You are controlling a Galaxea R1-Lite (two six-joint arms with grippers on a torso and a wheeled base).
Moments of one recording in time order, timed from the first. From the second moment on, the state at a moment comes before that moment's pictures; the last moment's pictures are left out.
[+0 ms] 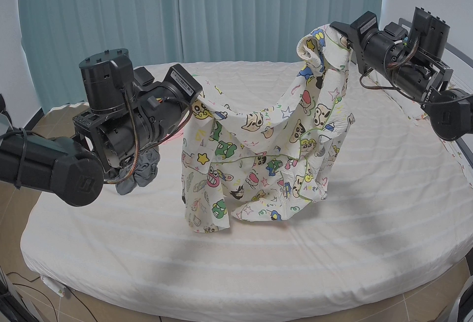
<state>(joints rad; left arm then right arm) -0.51 1.80 -1.05 -0.81 0.01 -0.89 0.38 1.80 -1.33 -0.70 0.06 0.95</state>
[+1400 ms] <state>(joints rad) -0.51 1.85 -1.08 -0.80 0.01 -0.92 0.36 1.79 -1.31 -0.70 0.07 0.95</state>
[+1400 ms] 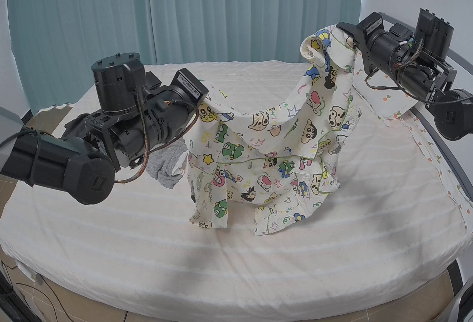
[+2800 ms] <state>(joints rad) -0.51 1.65 -1.00 -0.61 -0.19 -1.02 0.35 1.56 -1.14 -0.68 0.36 1.03</state>
